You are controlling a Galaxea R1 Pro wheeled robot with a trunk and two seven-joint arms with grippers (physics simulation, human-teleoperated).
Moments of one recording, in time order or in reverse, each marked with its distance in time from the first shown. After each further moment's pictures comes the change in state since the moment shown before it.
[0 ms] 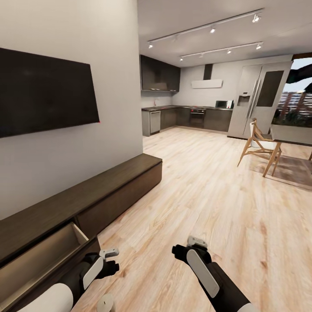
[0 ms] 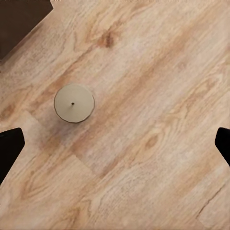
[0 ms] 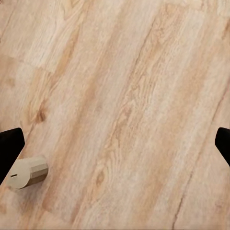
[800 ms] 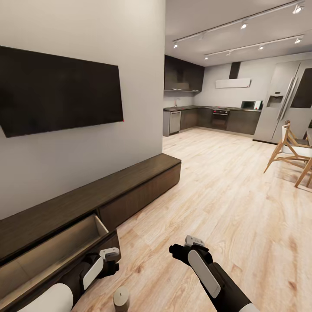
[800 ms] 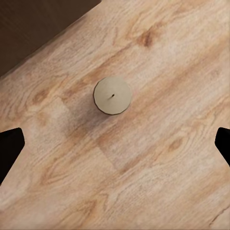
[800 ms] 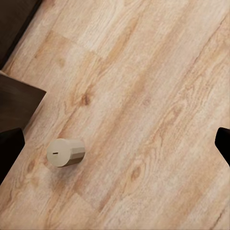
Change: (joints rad) left arm 0.000 0.000 -0.007 -0.001 -0.006 -0.004 -0.001; right arm 0.001 -0.011 0.000 0.006 0.000 0.000 0.113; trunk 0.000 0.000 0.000
